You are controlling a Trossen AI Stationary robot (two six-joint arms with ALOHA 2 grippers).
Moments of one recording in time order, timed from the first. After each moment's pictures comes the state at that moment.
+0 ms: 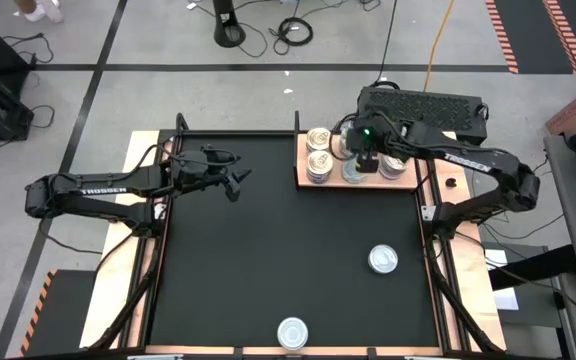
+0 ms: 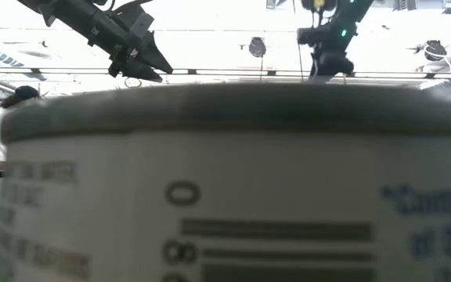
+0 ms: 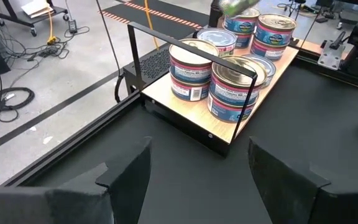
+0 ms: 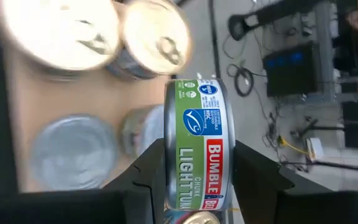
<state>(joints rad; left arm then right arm) 0.23 0.98 0.68 -0.11 -0.31 -0.20 -0.45 1.32 1.23 -0.78 0.45 -0.60</state>
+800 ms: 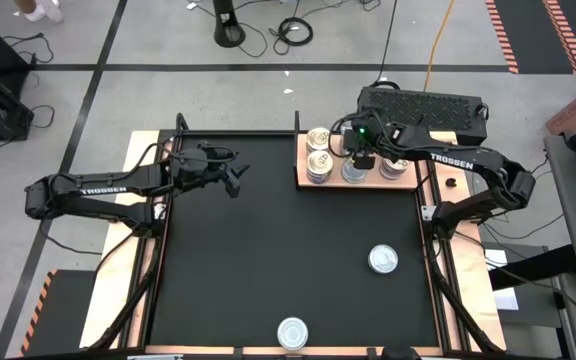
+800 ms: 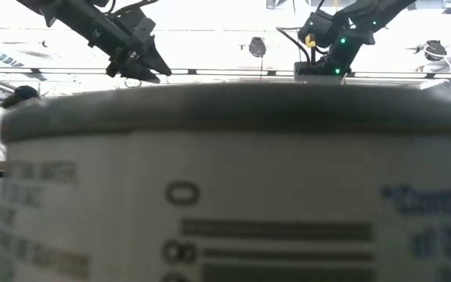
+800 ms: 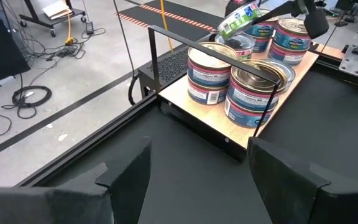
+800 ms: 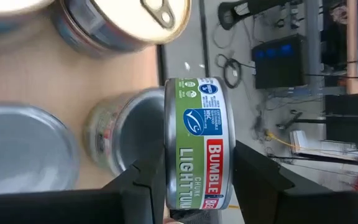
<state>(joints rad) 0.25 0.98 0.68 -0.11 -0.35 -0.20 -0.58 1.37 1.02 -0.48 0.45 -0.75</state>
